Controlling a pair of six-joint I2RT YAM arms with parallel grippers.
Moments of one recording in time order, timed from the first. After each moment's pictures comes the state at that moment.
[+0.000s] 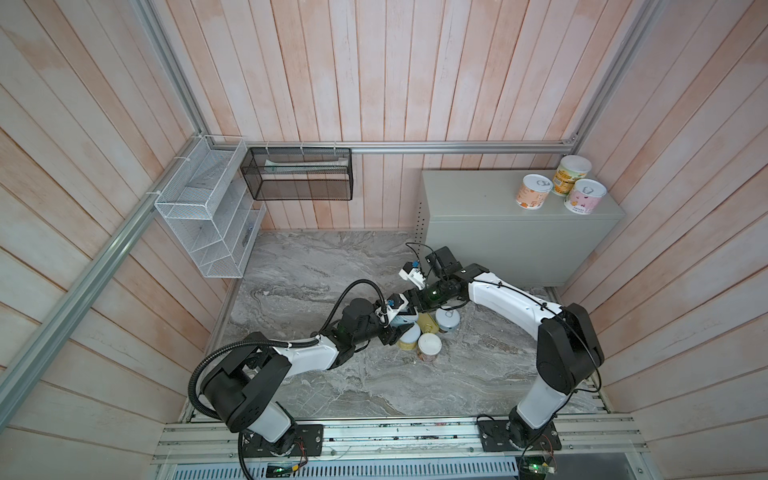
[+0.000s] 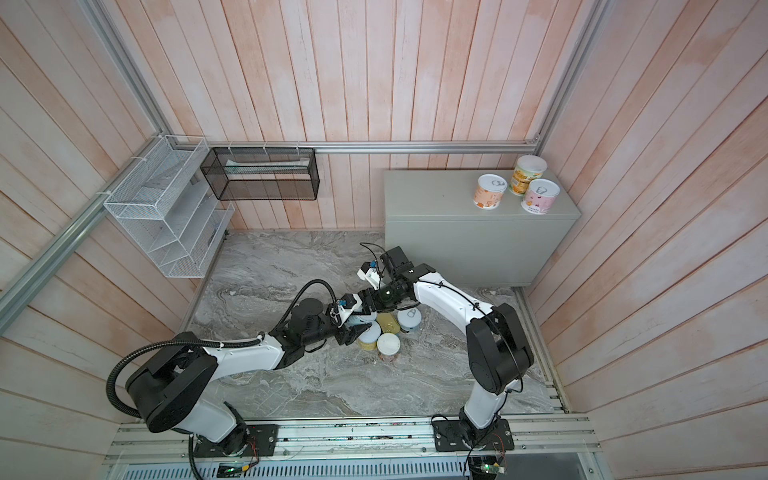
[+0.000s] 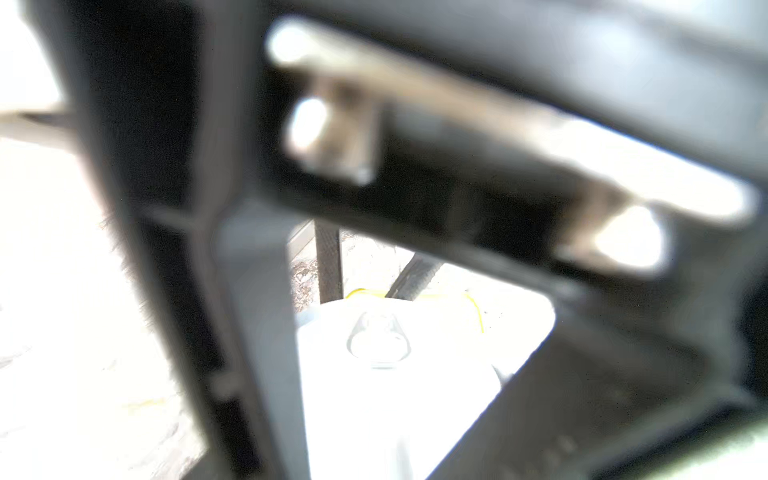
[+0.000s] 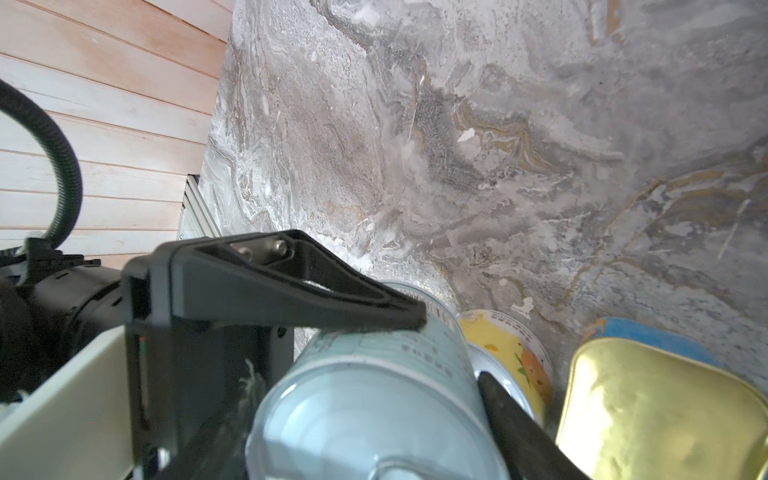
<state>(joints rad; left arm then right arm) -0.72 1.53 0.62 0.58 0.29 0.17 0.57 1.72 1.30 -0.65 -0.70 0.24</state>
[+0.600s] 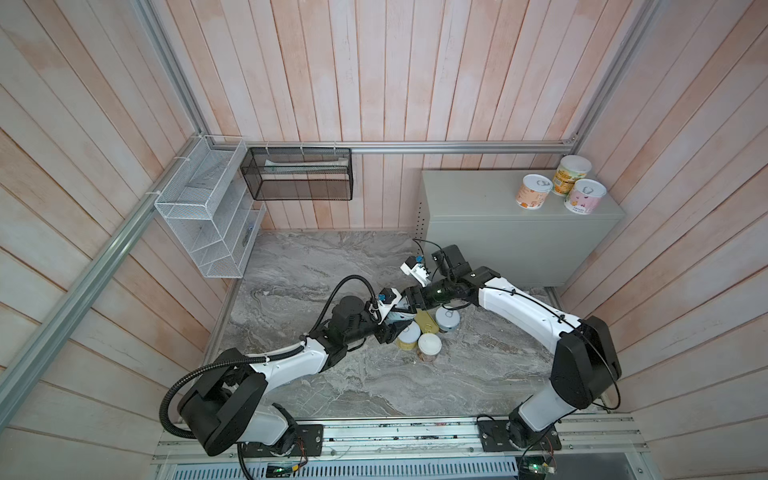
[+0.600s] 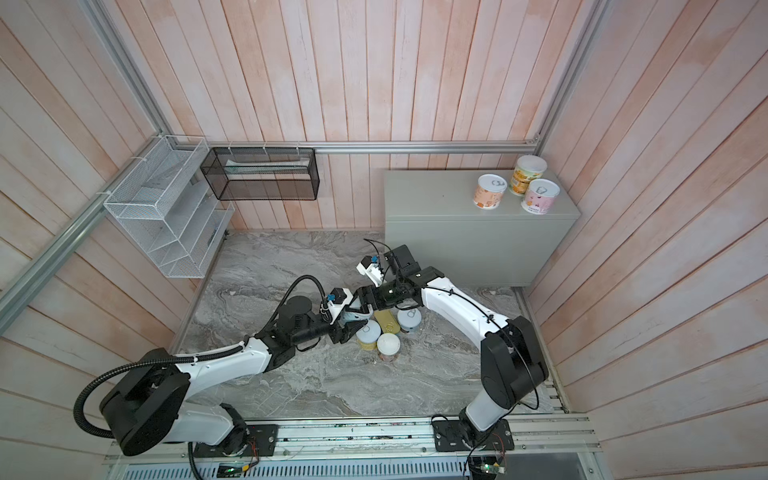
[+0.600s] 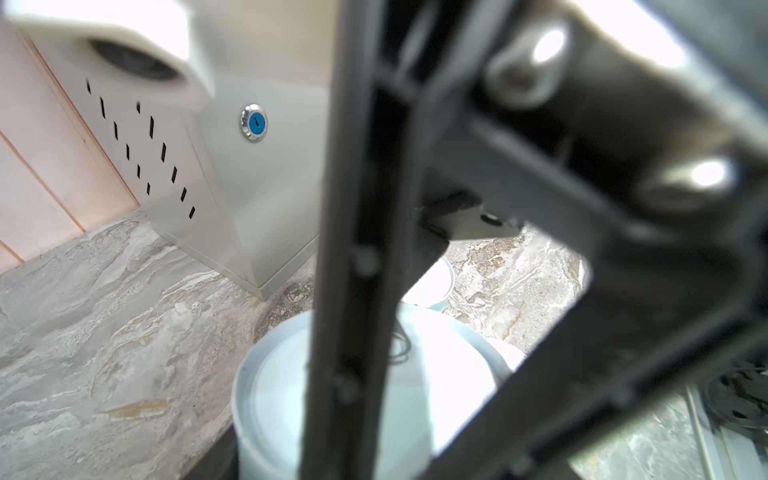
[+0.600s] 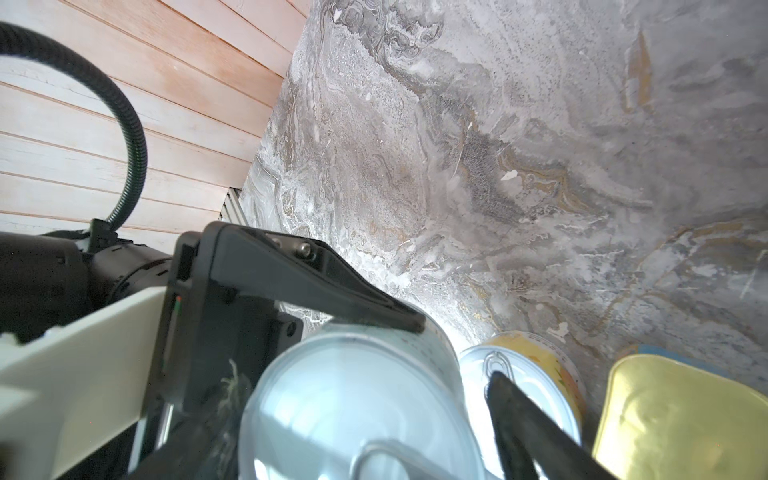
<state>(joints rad) -0.70 1.40 0.60 0.51 0.35 0.08 0.57 1.60 1.25 -0.57 -0.73 0.26</state>
